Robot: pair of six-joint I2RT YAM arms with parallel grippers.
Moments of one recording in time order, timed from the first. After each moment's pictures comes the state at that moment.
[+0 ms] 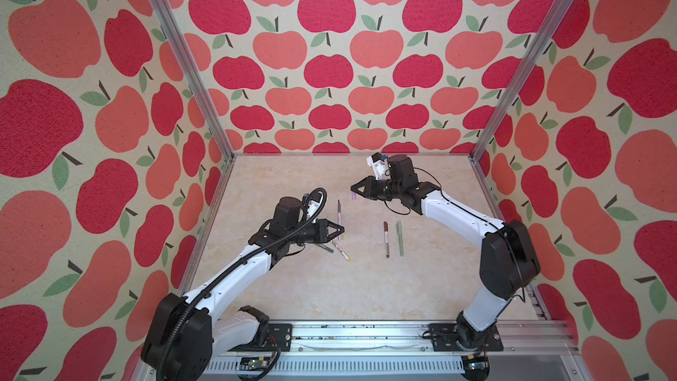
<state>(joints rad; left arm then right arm) -0.47 1.18 0.70 -0.05 0.72 -0.59 0.61 1.71 1.33 -0.14 -0.54 0.66</state>
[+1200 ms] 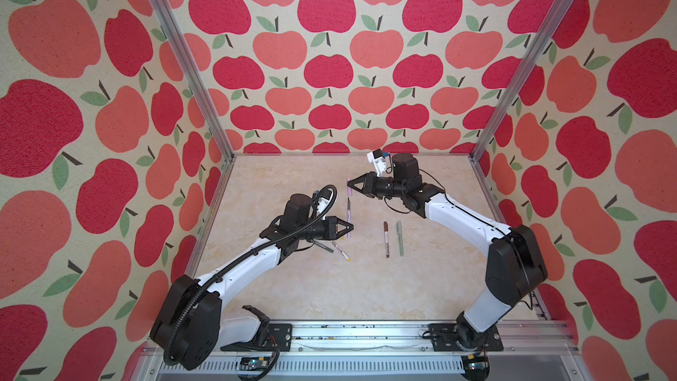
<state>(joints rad) -0.52 1.27 0.74 0.02 0.71 -0.62 0.62 1.68 1.29 -0.02 -0.63 0.79</state>
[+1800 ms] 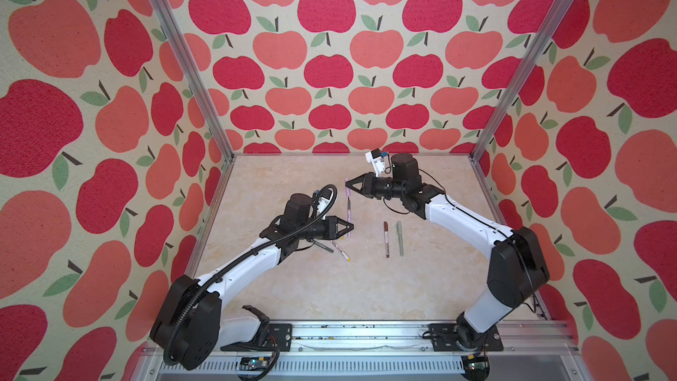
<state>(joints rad) -0.52 1.27 0.75 0.02 0.71 -0.61 0.64 1.65 1.29 -0.02 -0.62 0.78</state>
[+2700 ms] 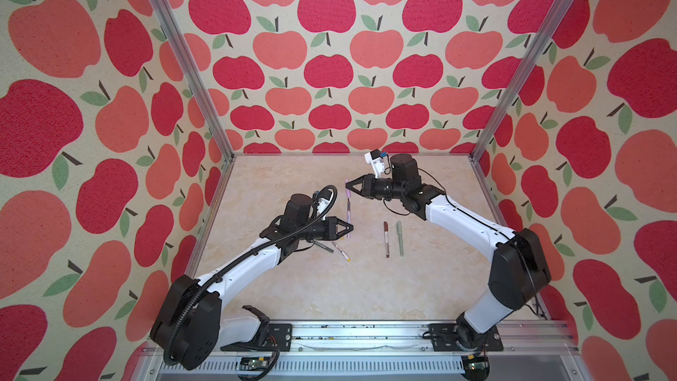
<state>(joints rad) -0.52 1.27 0.75 0.00 0.70 -0.61 0.65 1.65 1.30 -0.05 -0.60 0.73</state>
